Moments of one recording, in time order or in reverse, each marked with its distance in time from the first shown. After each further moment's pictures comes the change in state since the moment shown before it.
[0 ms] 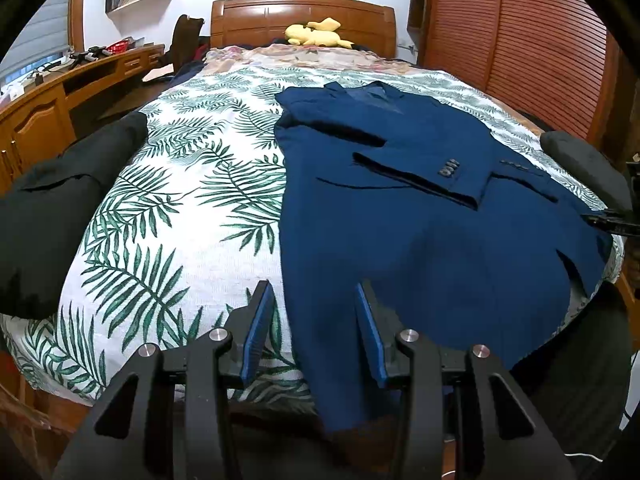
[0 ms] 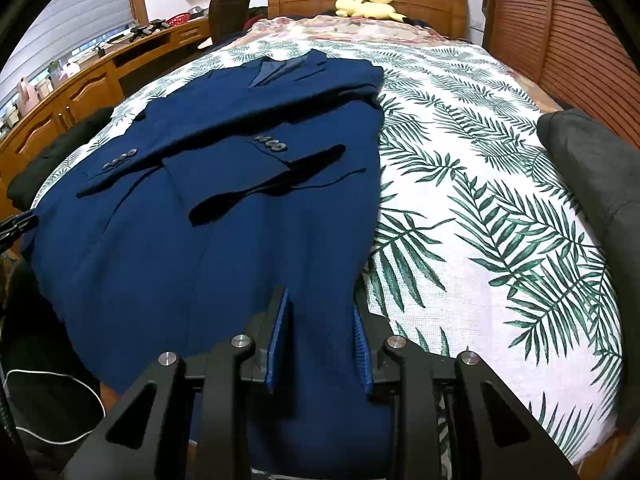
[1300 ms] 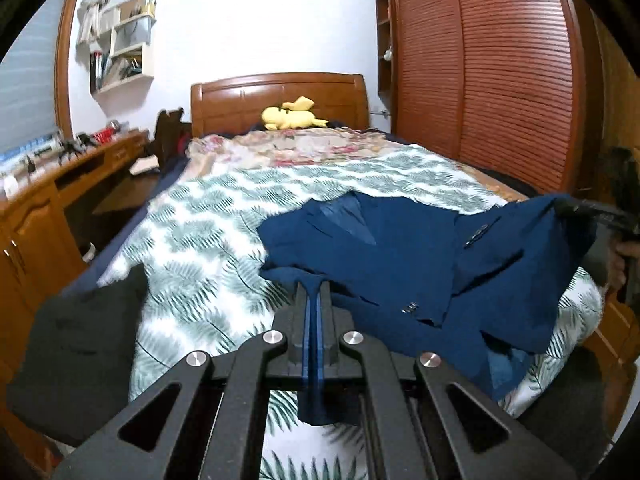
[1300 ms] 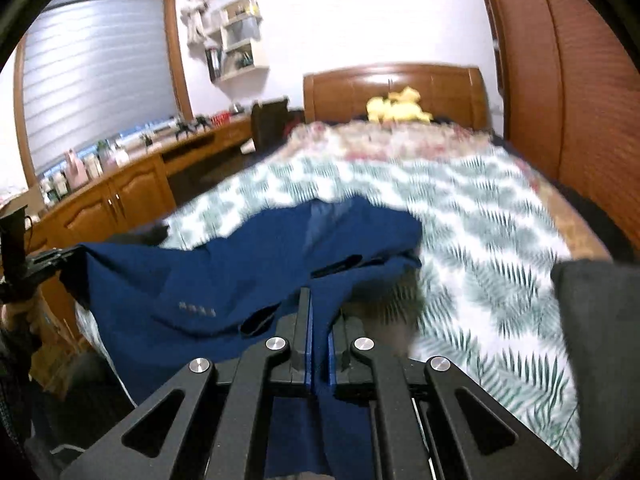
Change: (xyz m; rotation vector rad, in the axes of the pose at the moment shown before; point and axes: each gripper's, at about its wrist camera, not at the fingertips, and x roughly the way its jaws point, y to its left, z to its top) left arm -0.083 -0.032 0.137 0.122 -0.261 0.001; right arm -0.113 0.008 0.102 -0.010 -0.412 0.150
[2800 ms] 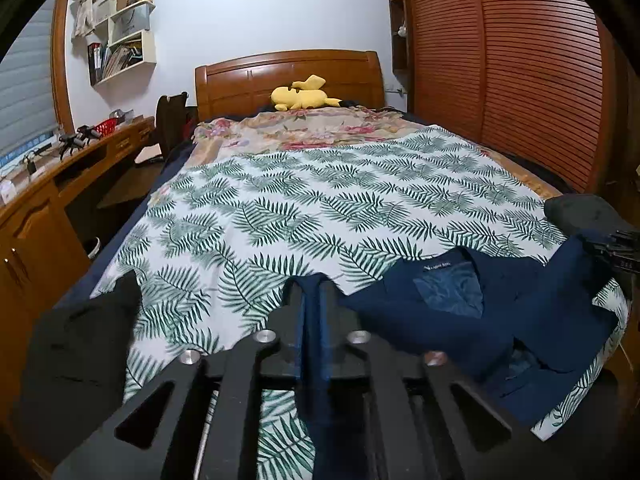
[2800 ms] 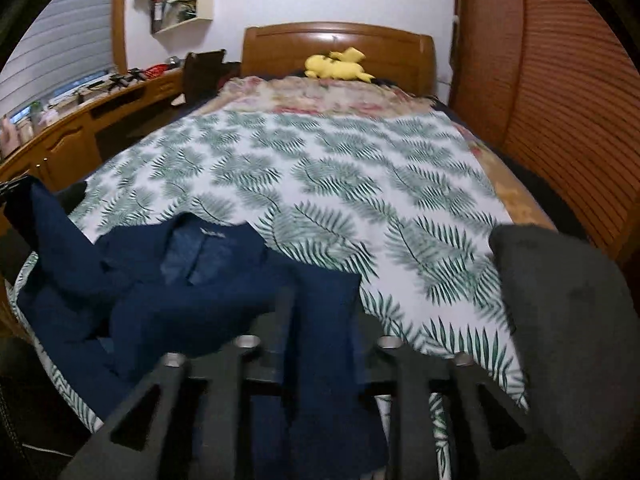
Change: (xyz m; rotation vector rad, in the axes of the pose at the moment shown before) left arm 0.087 -0.004 0.011 -0.007 0.091 0.042; right arm 0.061 -0.046 -0.031 0.006 0.219 -0.293
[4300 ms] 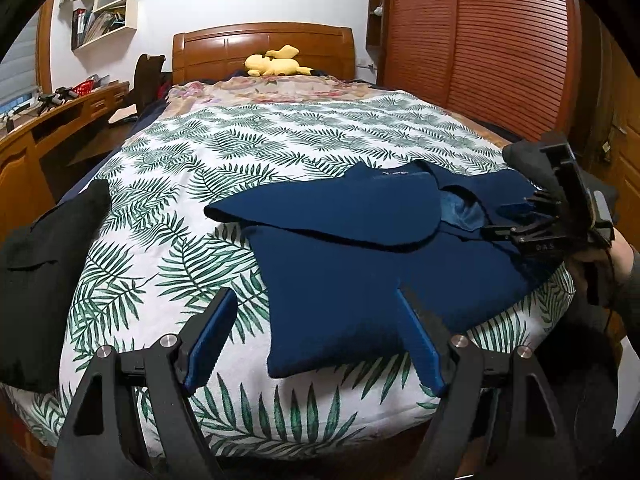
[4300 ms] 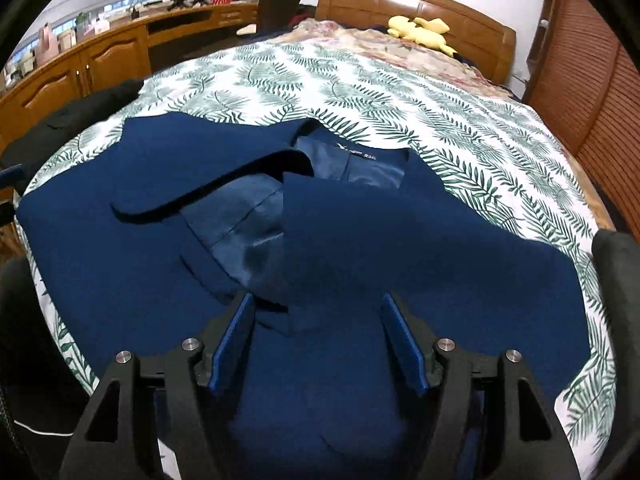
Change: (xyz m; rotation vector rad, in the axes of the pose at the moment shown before) left arm -0.034 0.000 -0.121 -0.025 0.077 -0.138; right arm 0.098 0.170 -0.010 -0.250 0.172 0.101
